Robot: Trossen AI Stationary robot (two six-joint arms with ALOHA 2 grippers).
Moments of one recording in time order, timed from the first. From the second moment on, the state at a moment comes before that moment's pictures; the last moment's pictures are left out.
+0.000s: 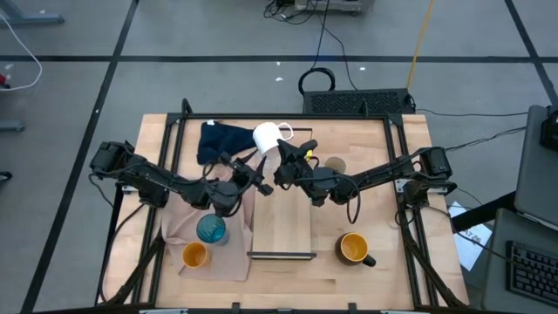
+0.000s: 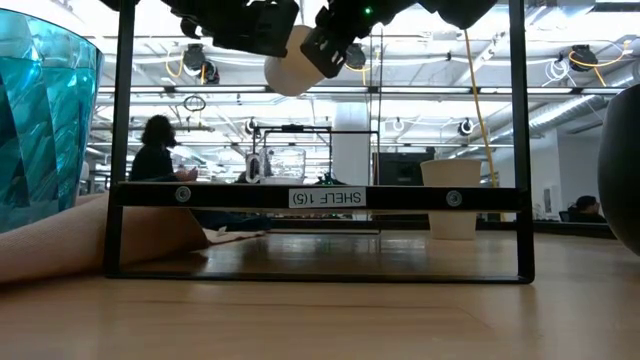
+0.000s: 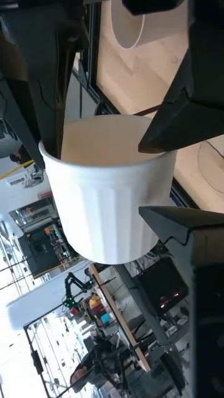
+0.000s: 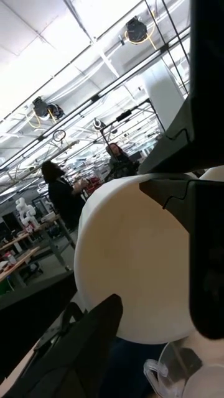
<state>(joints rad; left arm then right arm) -0.24 1.52 0.85 0.60 -1.25 0.29 0.14 1.78 1.11 0.88 1.05 -1.20</state>
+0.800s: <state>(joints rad) -0.24 1.52 0.85 0.59 -1.26 0.42 0.14 1.78 1.11 0.87 1.05 -1.24</state>
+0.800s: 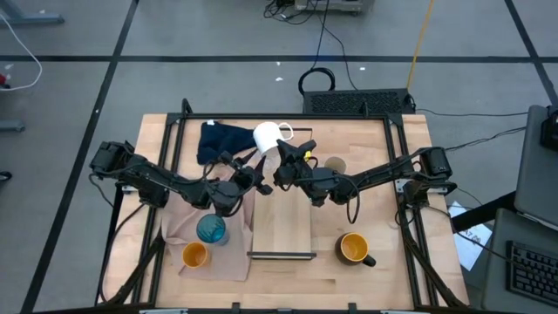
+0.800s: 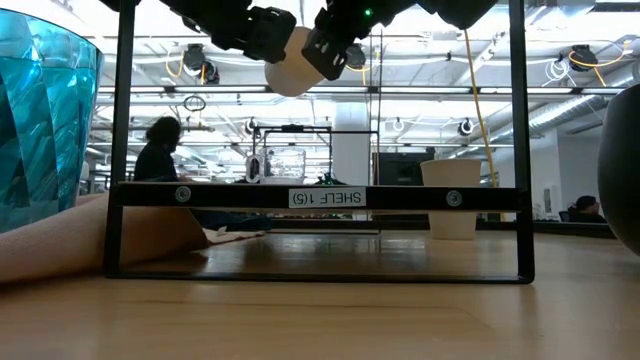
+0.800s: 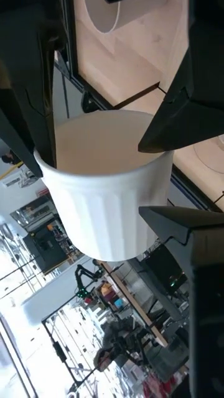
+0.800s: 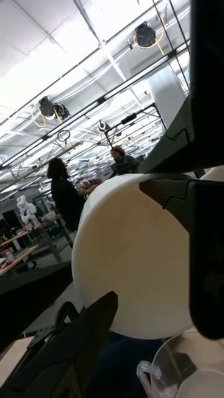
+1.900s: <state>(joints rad) -0.24 1.52 0.85 0.60 -1.25 0.50 0.14 1.78 1.11 0.86 1.05 -1.27</state>
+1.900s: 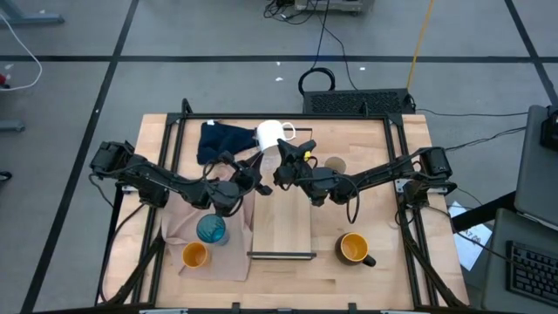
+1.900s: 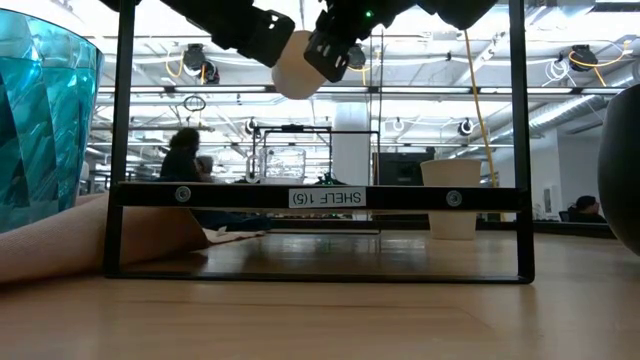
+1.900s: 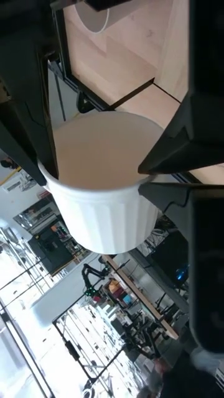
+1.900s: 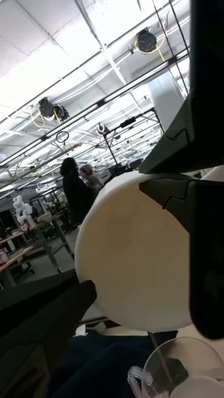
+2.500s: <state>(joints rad) -0.23 1.52 0.85 0.59 -1.24 0.50 0.15 1.78 1.11 0.87 1.05 -1.33</state>
